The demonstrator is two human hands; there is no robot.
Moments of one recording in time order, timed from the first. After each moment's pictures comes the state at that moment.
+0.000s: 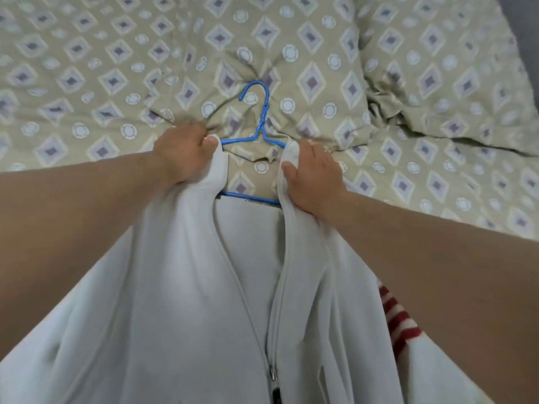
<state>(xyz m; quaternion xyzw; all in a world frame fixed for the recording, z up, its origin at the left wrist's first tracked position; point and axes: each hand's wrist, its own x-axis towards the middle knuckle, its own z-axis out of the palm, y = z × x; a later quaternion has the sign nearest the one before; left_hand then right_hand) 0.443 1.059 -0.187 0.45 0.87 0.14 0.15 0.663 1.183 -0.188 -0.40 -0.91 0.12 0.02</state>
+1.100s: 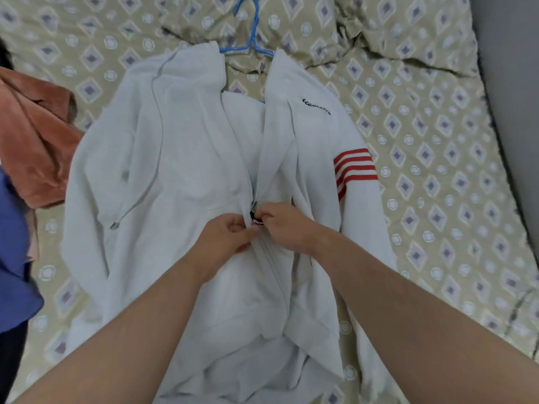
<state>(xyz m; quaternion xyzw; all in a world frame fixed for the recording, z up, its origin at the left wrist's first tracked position) 0.733 0.811 -0.149 0.11 0.67 0.46 0.57 0.830 0.945 -0.111 -0.36 -0.78 0.49 -0.19</state>
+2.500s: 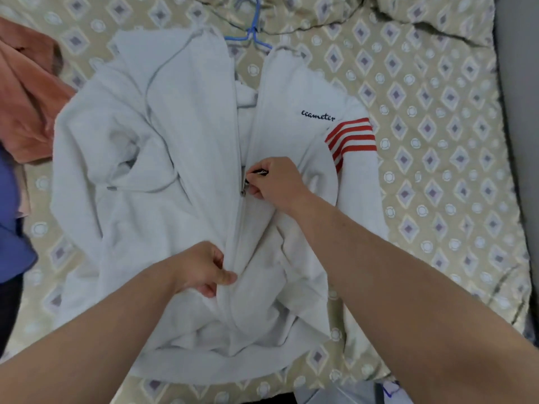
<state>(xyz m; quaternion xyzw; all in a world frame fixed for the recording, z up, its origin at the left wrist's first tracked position) 0.760 0.739 -0.149 0.13 0.67 0.16 0.72 0.824 0.940 -0.144 -0.48 -0.66 0.58 -0.02</state>
